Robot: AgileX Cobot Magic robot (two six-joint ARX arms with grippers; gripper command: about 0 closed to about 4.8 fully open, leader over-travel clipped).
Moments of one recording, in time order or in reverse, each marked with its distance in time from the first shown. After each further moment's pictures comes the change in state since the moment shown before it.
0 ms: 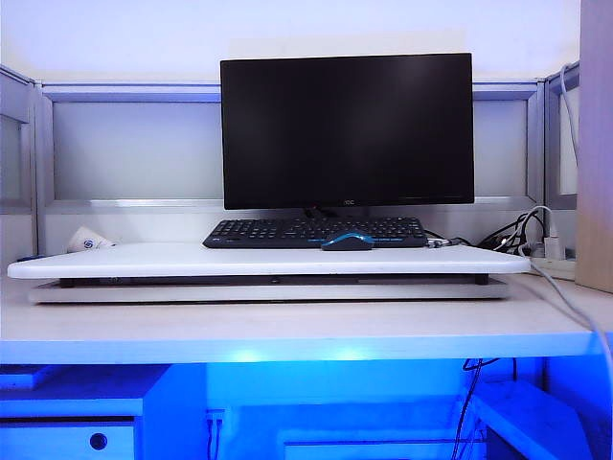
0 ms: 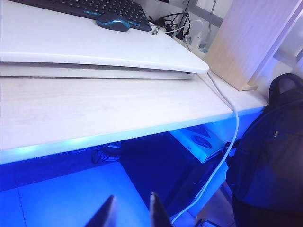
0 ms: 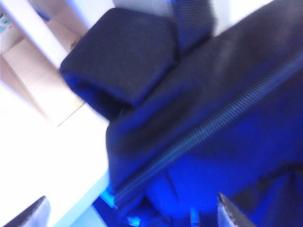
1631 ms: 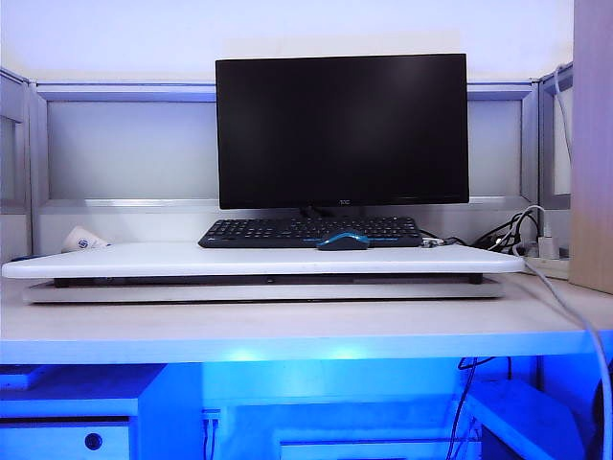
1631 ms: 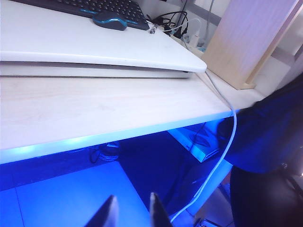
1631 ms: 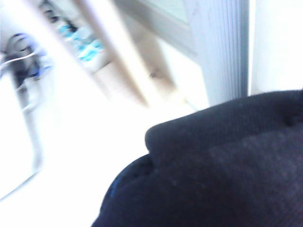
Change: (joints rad) left arm 0.000 0.000 0.000 -0.001 0.000 0.000; right arm -0.009 -0.333 0.269 -0.527 -0.217 -0.049
